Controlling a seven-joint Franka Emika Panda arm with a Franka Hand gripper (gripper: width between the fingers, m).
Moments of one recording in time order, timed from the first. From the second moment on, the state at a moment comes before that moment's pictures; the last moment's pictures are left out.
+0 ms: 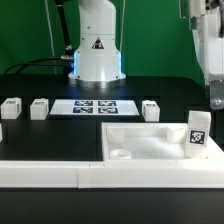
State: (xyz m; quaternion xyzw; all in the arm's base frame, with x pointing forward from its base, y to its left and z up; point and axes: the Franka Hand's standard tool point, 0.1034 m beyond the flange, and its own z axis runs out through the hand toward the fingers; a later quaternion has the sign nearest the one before) arm 0.614 0.140 0.108 -0.60 0.79 0.02 0.08
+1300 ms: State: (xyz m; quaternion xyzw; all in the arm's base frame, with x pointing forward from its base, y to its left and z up) arm 0.607 0.139 0.115 -0.65 0.76 0.01 0.09
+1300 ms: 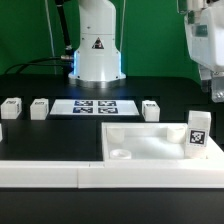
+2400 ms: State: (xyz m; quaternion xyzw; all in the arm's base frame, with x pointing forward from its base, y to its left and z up) arm 0.590 0.165 0.121 -0.90 0.44 -0.04 0.08
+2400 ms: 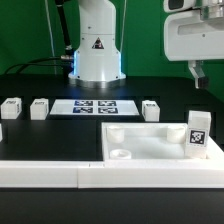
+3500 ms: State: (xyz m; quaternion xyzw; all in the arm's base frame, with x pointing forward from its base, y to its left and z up) arm 0.506 0.134 0.079 -1.00 -0.05 -0.06 0.03
